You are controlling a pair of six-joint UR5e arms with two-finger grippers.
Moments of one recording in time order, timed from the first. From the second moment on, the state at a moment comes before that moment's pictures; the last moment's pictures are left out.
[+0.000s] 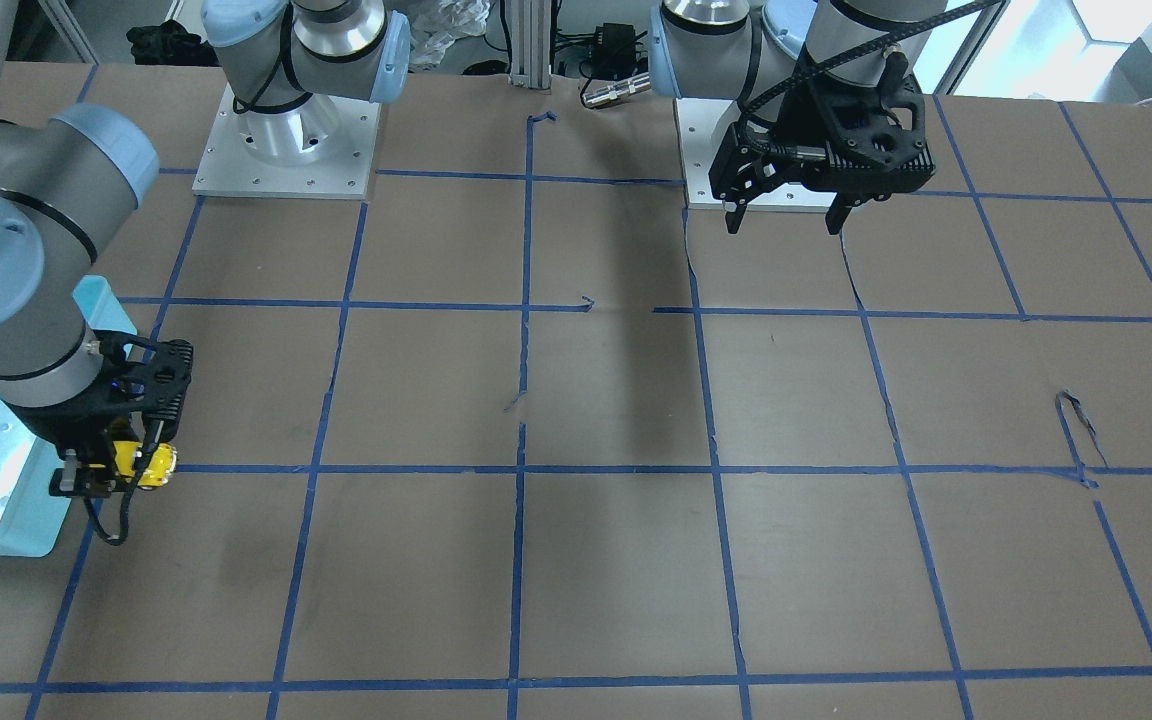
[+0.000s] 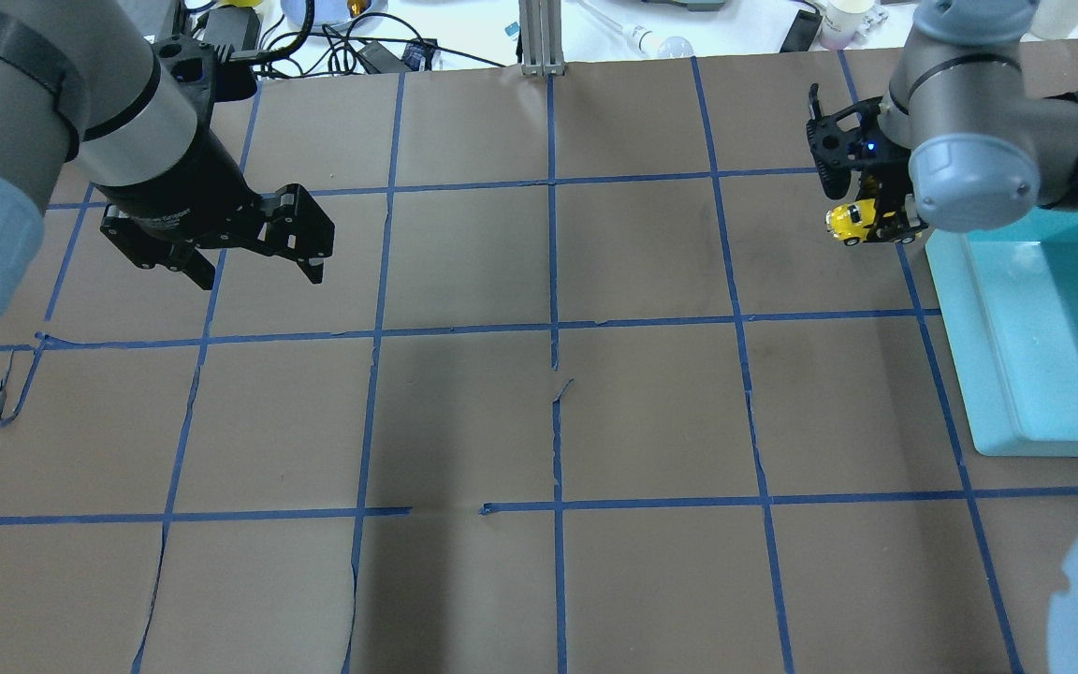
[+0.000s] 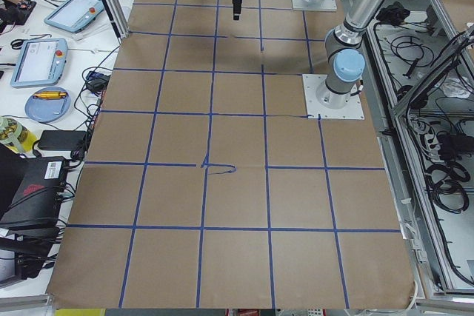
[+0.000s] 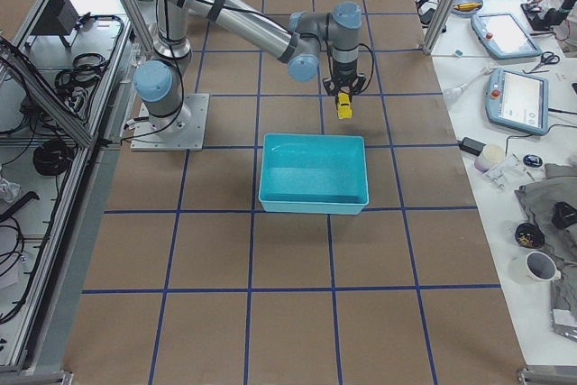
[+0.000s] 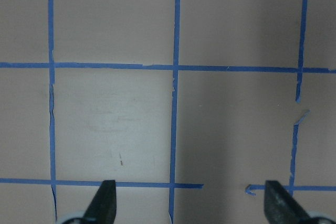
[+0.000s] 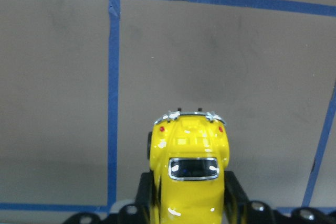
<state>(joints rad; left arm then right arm) -1.60 -1.46 -1.68 -1.55 1.57 -0.05 1.39 -1.29 1.69 -2.06 -1.75 -1.82</state>
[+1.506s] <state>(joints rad) -1.58 -1.54 -1.57 -1.49 1.57 -0.05 1.05 -1.20 1.77 -2.04 -1.85 -1.97</state>
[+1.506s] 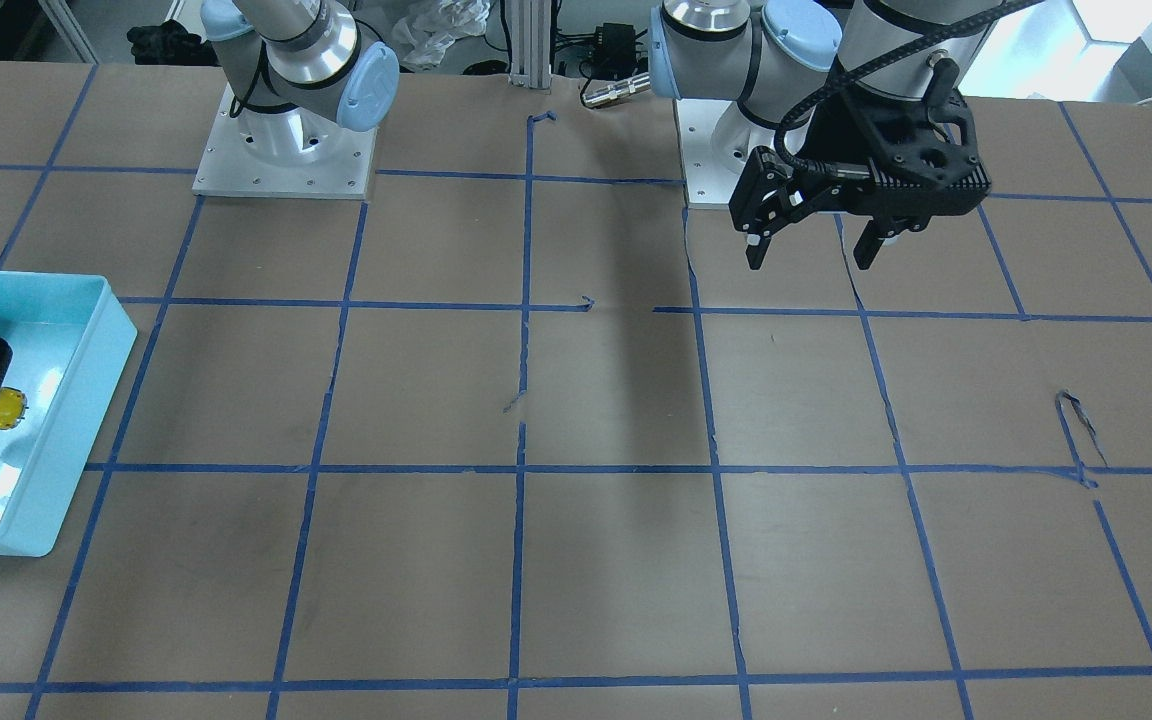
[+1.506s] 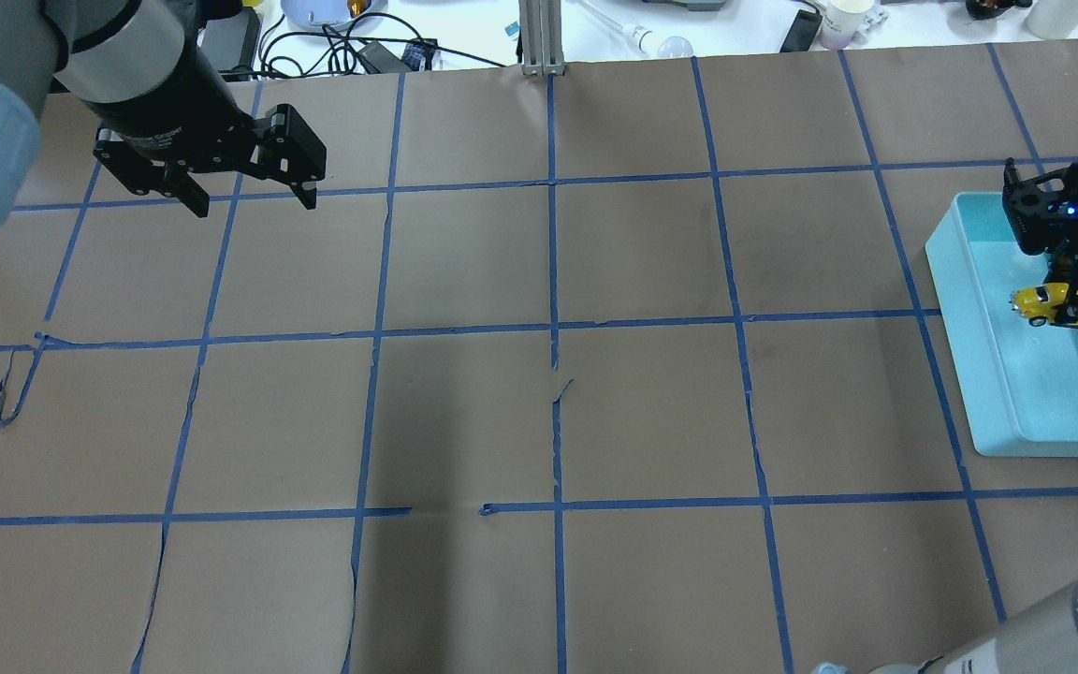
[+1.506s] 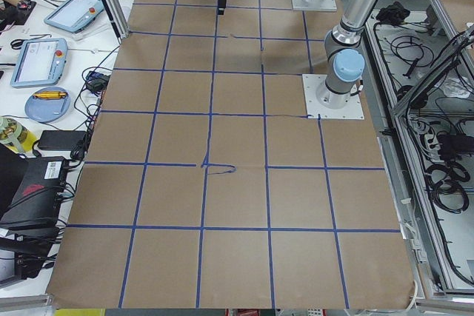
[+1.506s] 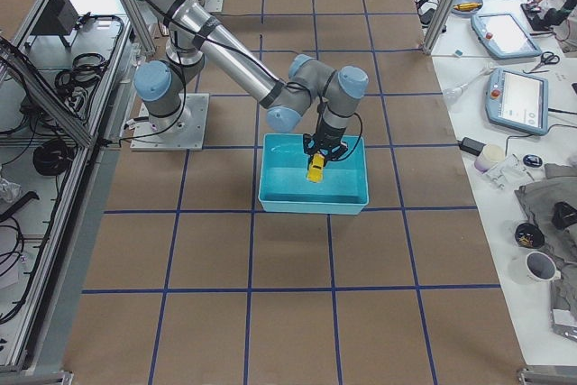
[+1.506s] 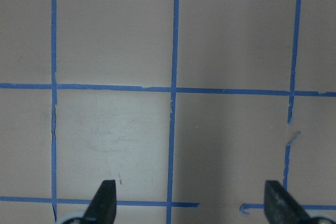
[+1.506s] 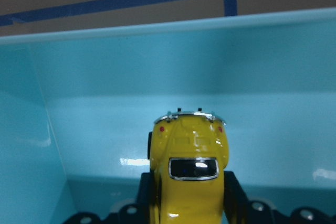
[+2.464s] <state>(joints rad) -1.58 -1.54 -1.57 -1.49 1.57 -0.05 1.05 -1.29 1.81 -2.08 -1.85 -1.90</state>
